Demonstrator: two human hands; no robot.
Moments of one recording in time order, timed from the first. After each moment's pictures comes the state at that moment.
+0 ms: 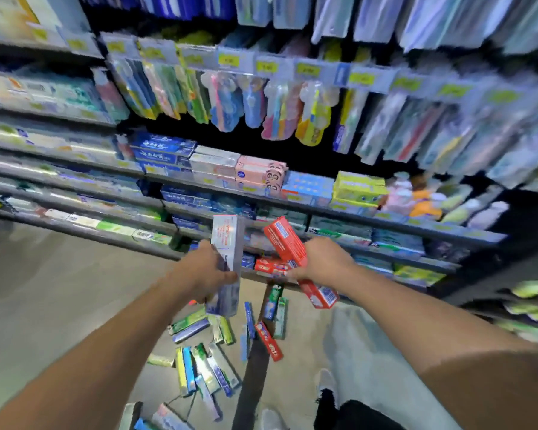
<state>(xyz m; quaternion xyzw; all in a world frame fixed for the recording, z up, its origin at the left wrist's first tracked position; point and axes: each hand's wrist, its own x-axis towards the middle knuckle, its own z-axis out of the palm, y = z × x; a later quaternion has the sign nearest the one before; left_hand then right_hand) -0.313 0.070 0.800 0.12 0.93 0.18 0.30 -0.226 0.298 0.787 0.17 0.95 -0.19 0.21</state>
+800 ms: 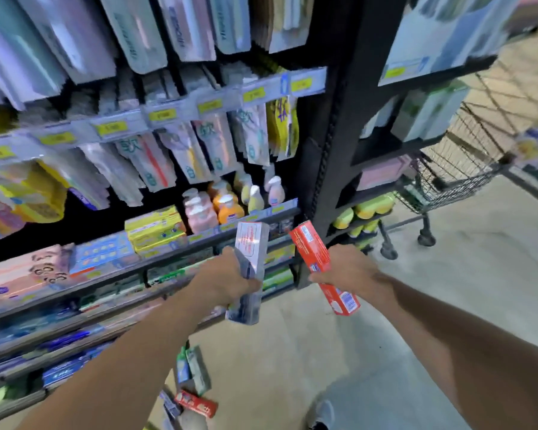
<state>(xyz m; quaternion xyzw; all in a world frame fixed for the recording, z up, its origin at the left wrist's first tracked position) -0.144 0.473 0.796 0.45 0.82 0.07 0.34 0.073 0.603 0.775 0.52 0.81 -0.25 0.11</state>
